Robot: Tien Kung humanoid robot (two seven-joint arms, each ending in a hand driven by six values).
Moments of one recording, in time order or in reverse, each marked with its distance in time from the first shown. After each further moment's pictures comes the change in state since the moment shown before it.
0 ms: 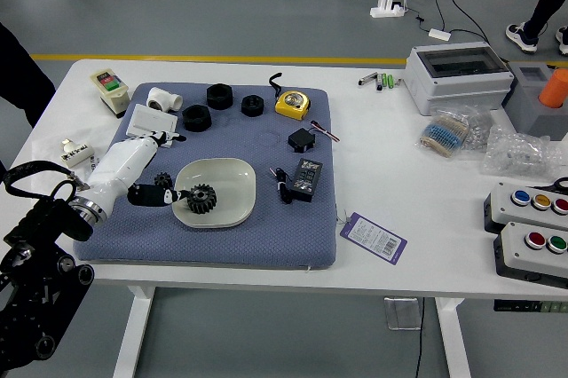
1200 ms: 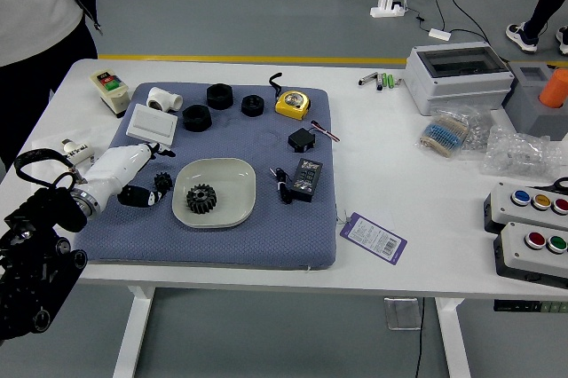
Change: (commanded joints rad) left arm -0.130 0.043 0.086 0.220 0.000 -0.014 -0.013; right arm 0.008 -0.002 0.014 0.001 0.003 -0.005 0.002
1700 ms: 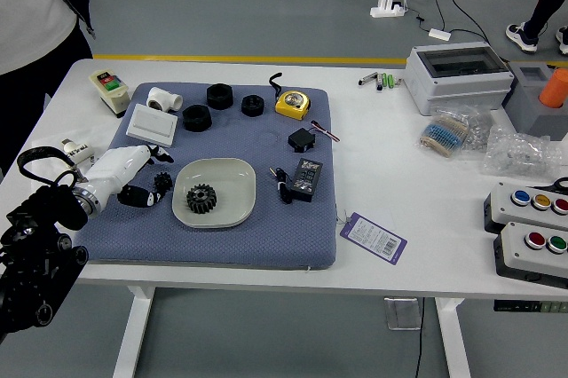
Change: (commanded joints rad) left arm -0.026 -0.005 0.003 0.048 0.000 -0.007 0.001; right arm 0.003 -0.002 0.003 0.000 0.002 -0.001 0.001
